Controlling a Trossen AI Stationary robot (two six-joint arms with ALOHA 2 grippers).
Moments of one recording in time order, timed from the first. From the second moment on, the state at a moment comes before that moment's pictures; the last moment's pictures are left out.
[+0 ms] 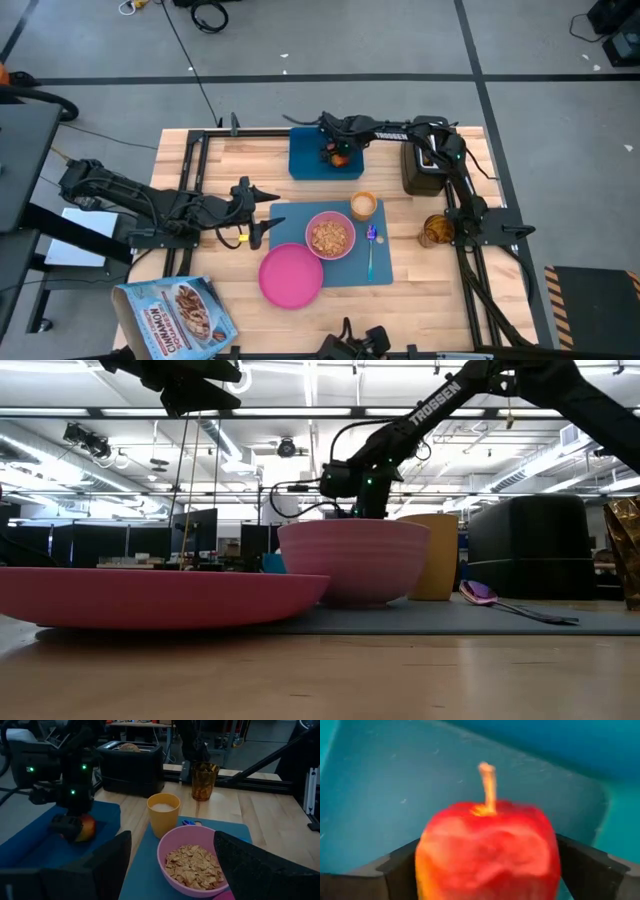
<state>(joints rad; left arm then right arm) -0.28 0.96 0.63 0.05 -0.54 -0.16 -0.54 2.16 1.65 -0.70 0.16 0.66</state>
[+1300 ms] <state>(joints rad) -0.47 0.68 0.63 0.23 -0.30 0.07 0.05 2.11 1.57 0.20 0.50 0.23</state>
